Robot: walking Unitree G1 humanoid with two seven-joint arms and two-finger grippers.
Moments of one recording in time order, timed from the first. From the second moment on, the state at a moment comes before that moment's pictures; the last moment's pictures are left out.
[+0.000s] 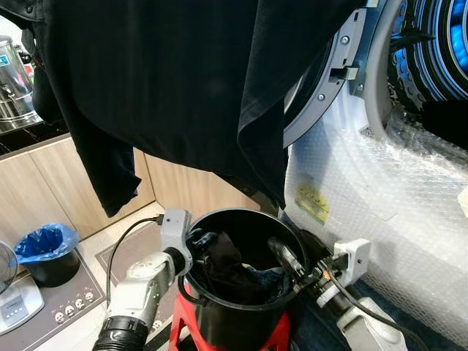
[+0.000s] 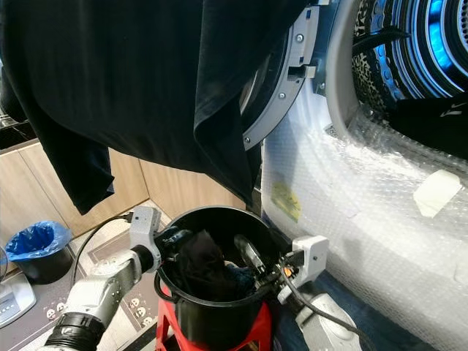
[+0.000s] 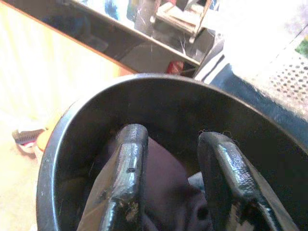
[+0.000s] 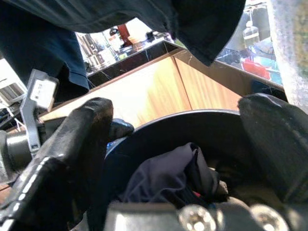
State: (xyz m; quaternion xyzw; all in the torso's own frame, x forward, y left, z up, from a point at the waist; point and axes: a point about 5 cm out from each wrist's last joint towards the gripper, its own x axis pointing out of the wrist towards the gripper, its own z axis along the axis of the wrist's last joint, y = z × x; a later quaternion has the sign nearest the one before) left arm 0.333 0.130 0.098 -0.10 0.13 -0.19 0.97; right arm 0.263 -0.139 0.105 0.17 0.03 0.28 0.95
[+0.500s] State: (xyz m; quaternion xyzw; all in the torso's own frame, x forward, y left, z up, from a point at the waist) left arm 0.320 0.124 0.091 -0.12 0.09 -0.16 0.98; right arm 0.274 -0.137 0.092 0.14 0.03 0.22 0.96
